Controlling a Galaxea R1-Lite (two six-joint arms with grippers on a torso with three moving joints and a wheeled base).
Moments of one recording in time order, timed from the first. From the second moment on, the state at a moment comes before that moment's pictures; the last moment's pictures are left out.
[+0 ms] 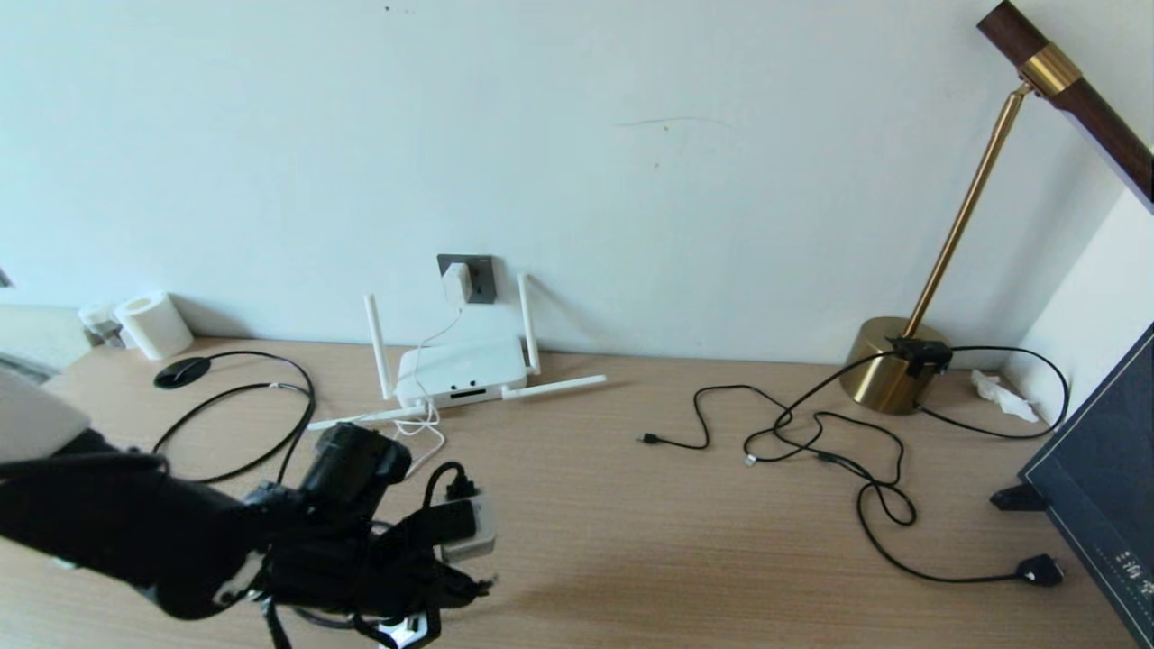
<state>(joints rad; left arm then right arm) -0.39 1.83 -0.64 -0.21 -0.26 0.84 0.00 0.00 -0.01 0.00 -0.02 0.02</state>
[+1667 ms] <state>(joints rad) -0.45 1.67 -0.51 -0.65 -0.38 0.64 0.00 0.00 0.00 0.00 -0.01 -0.02</state>
